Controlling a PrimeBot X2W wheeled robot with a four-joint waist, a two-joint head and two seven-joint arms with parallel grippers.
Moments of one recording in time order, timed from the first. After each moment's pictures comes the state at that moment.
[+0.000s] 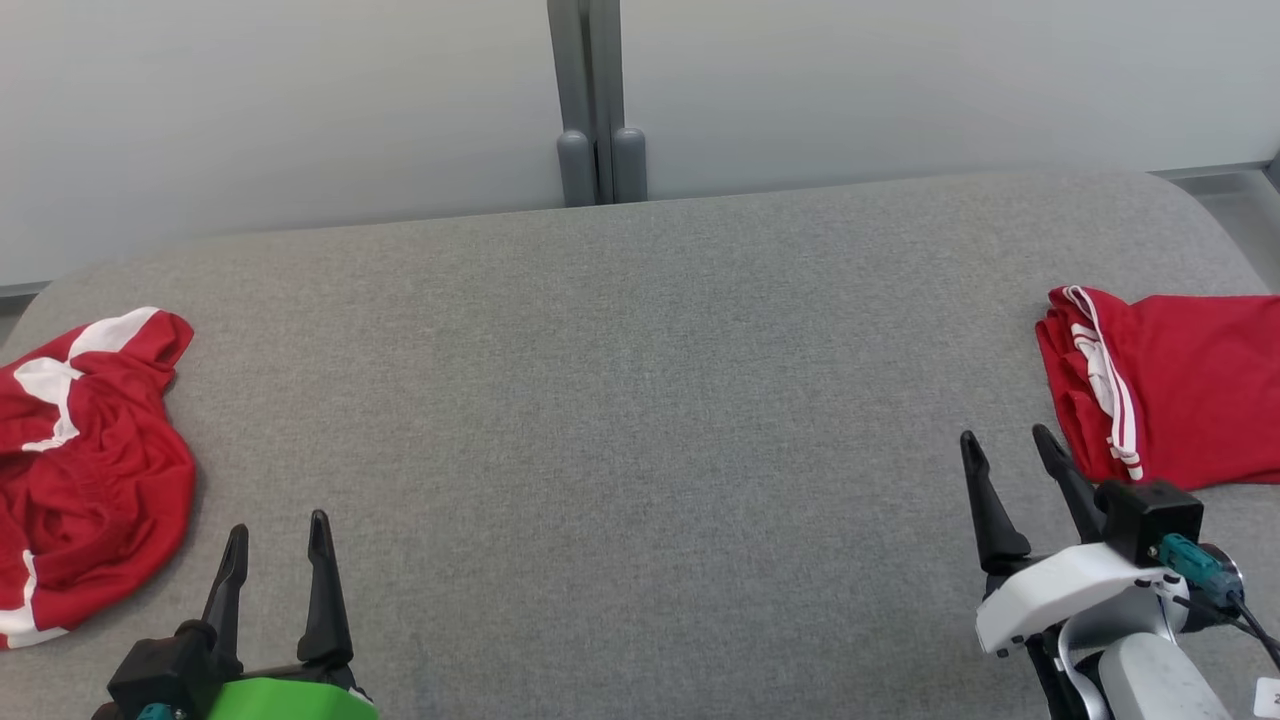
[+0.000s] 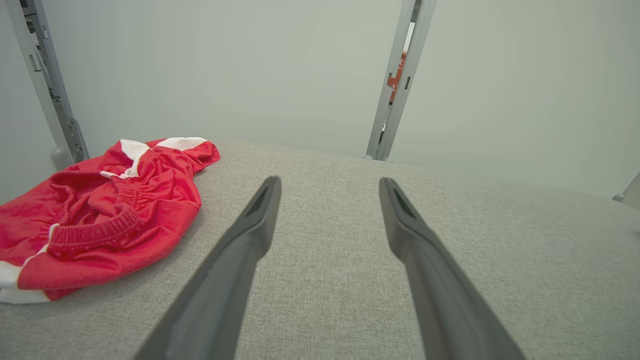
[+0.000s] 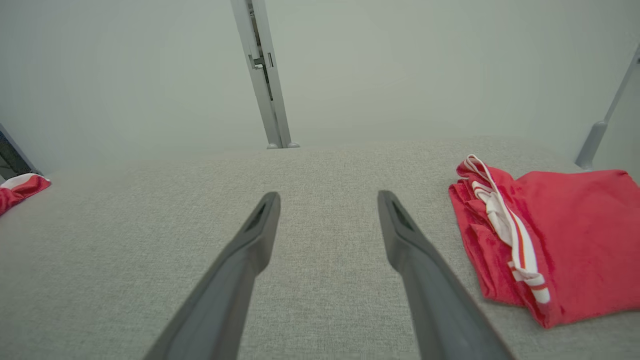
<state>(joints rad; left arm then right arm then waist) 0.06 0.05 0.04 0.16 -0.27 -0.10 -0.26 -0.11 -0.13 0.05 0.28 0.24 0.13 -0.19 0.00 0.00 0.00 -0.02</state>
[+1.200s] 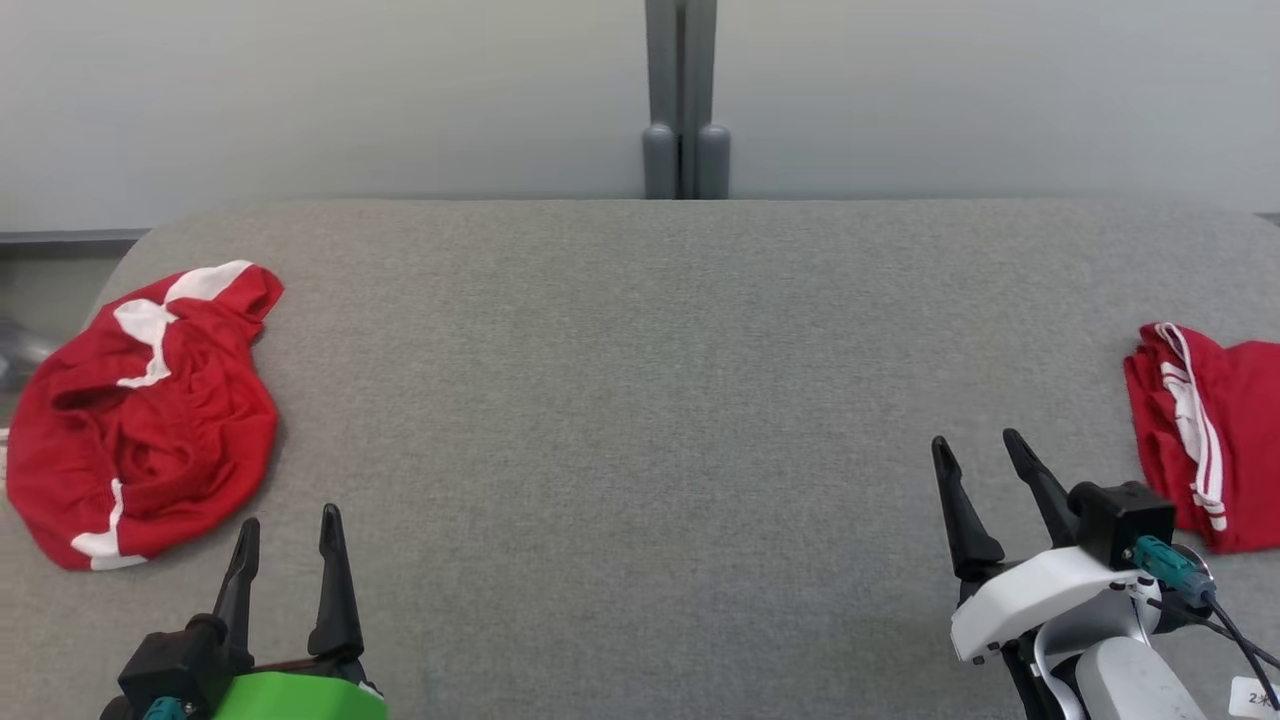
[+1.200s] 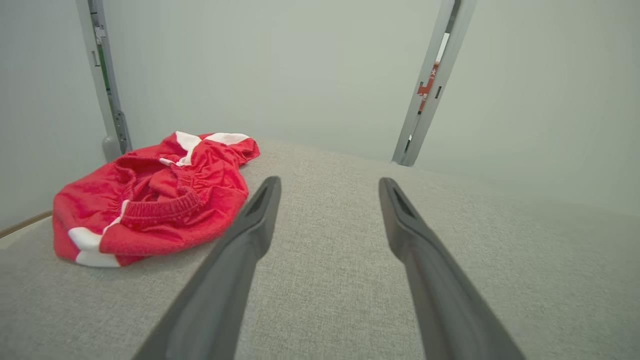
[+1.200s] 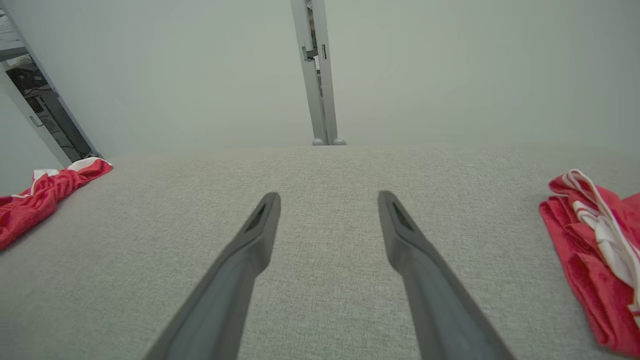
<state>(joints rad) 0.05 0.05 0.02 0.16 -0.29 -0.08 -0.26 -0.09 -0.11 0.08 0.25 0.24 0.13 -0.17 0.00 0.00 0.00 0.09</state>
